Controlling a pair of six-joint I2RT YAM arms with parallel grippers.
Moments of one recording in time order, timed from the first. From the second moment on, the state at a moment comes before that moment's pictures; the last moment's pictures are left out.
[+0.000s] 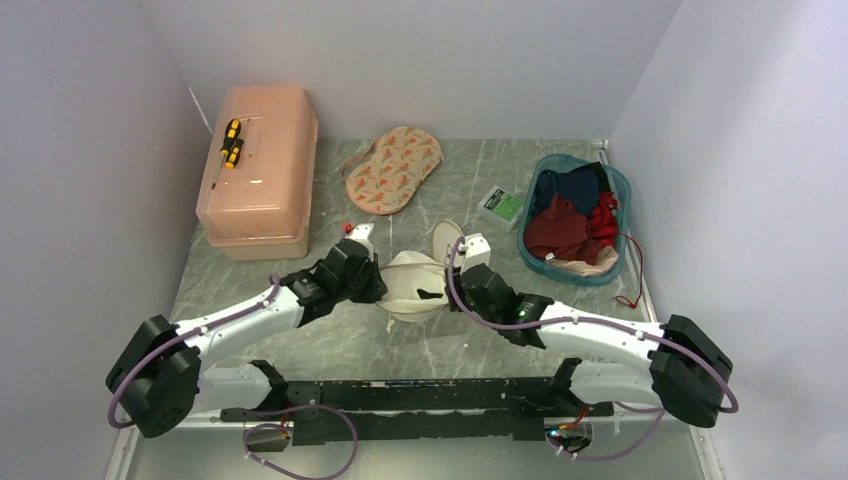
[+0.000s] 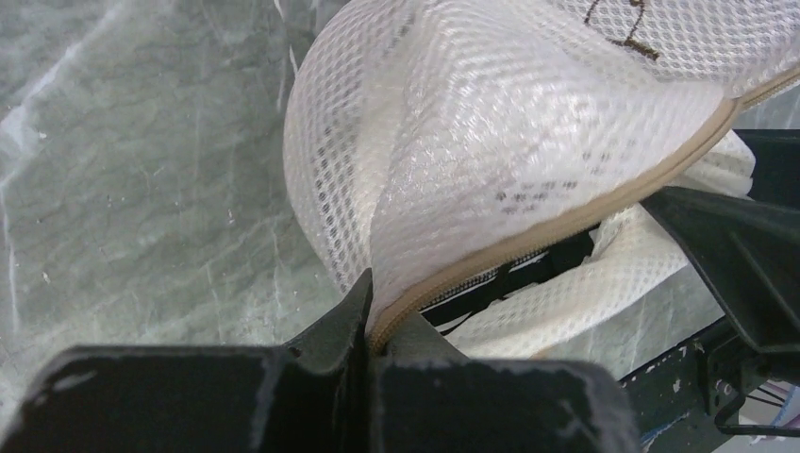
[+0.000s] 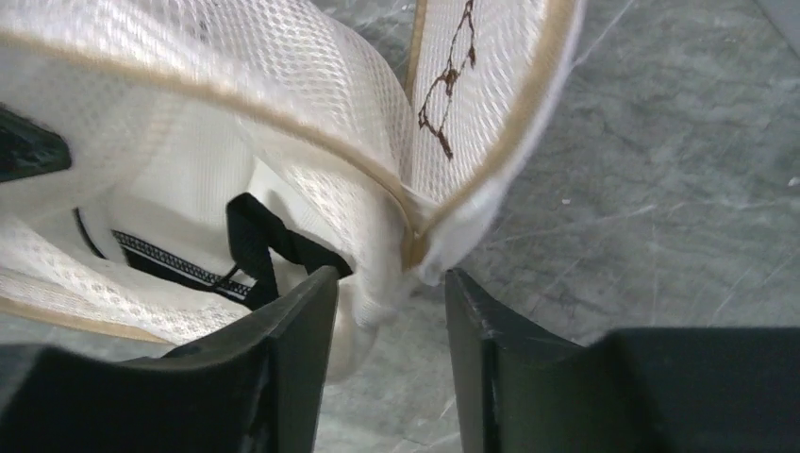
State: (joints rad) left arm -0.73 1.20 0.63 -0.16 -0.05 -0.63; right arm 0.95 1.17 0.52 0.03 0.41 0.40
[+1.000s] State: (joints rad) left arm -0.76 1.43 0.84 -0.28 -0.10 -0.71; right arm 0.77 1.35 0.55 0.25 -0.02 0.53
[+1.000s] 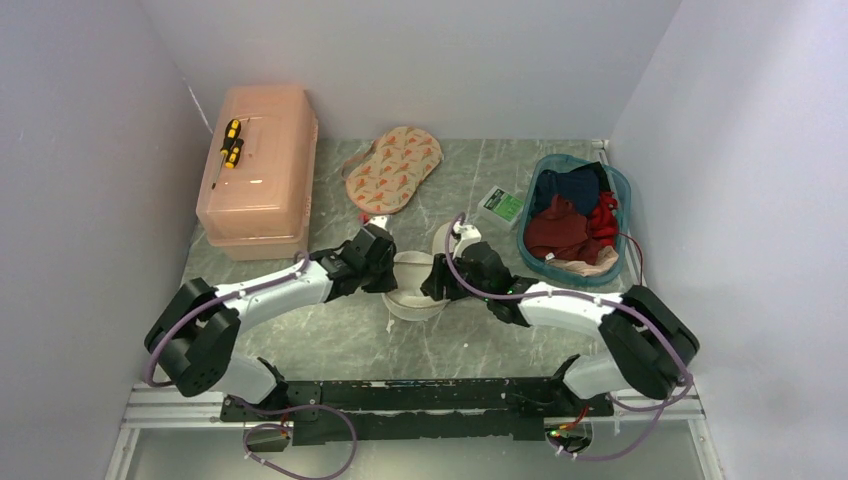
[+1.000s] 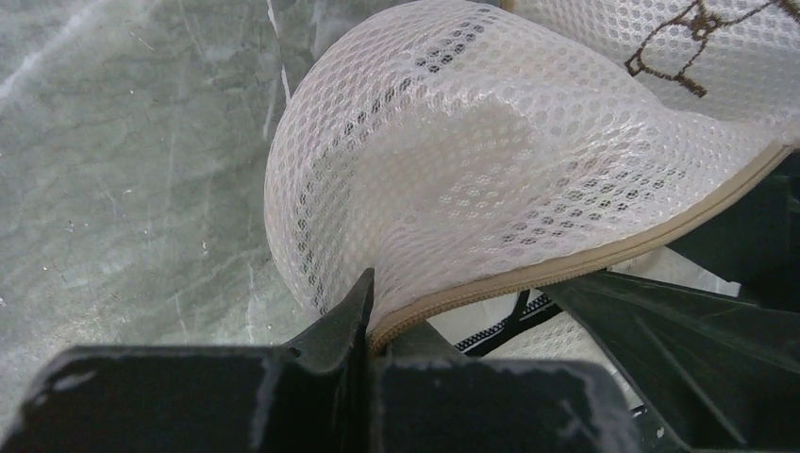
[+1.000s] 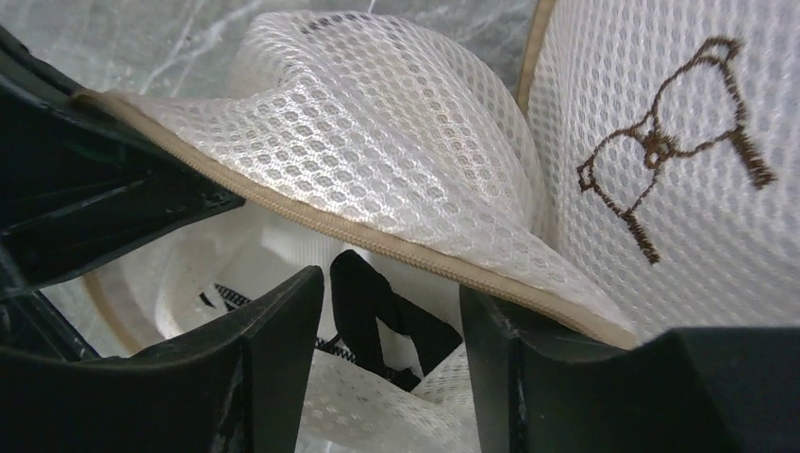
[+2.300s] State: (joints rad) left arm -0.80 1.52 0.76 -0.12 -0.02 -0.72; right arm 0.80 1.51 0.57 0.29 0.04 0.71
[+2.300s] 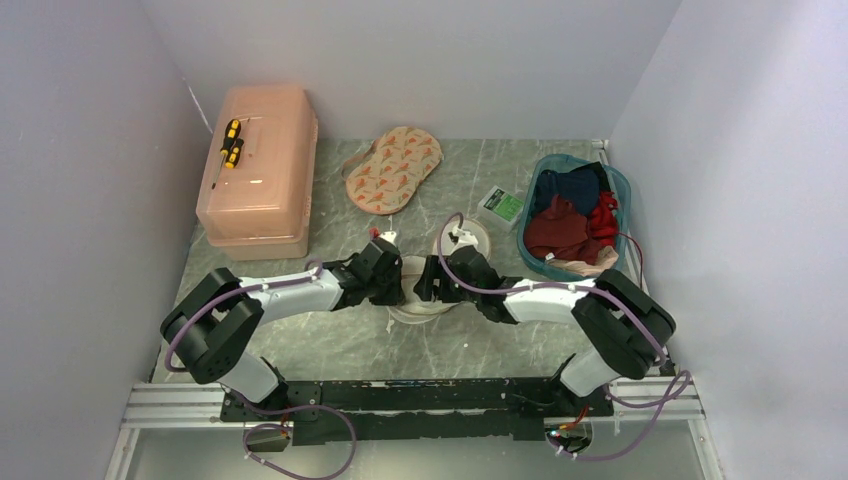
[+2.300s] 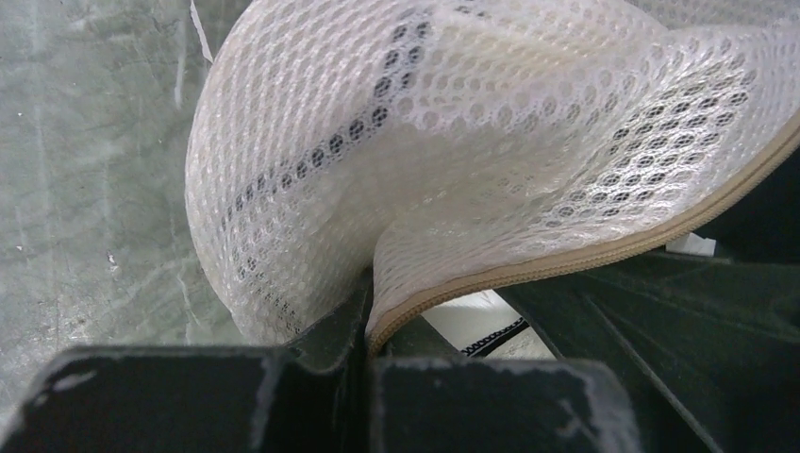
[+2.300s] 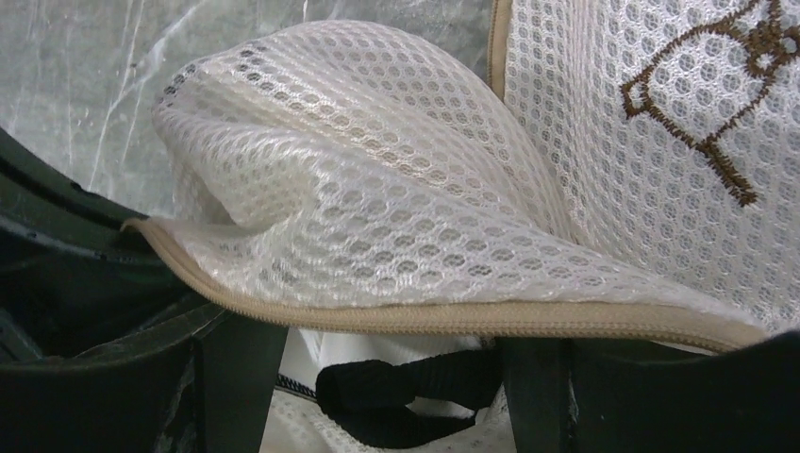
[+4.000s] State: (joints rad) left arm -0.71 1.37 1.01 -0.42 -0.10 -0.72; right arm 0.90 1.03 0.53 0.05 -0.11 0.32
